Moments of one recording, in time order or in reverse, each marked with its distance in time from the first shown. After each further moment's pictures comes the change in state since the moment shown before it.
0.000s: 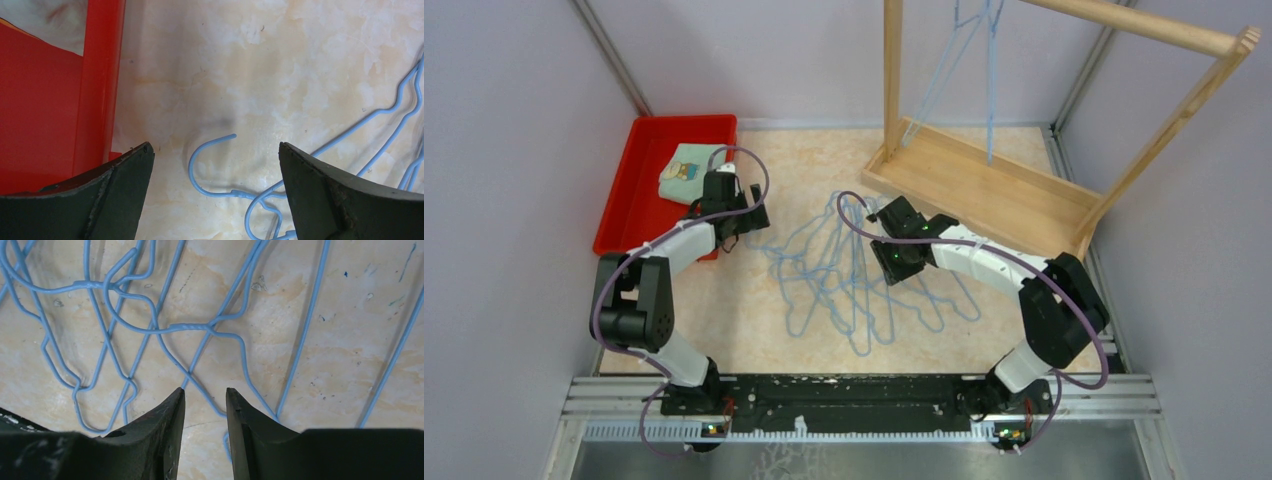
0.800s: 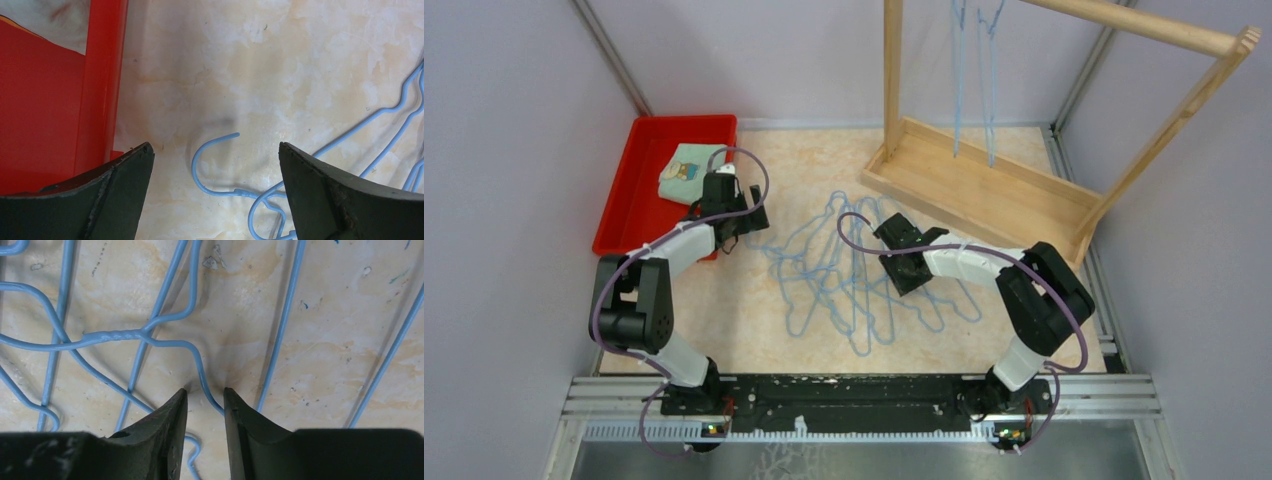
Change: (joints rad) left arm 0.000 -0.011 -0.019 0.014 -0.010 0.010; right arm 0.000 0.089 -0.113 0.092 0.156 -0.042
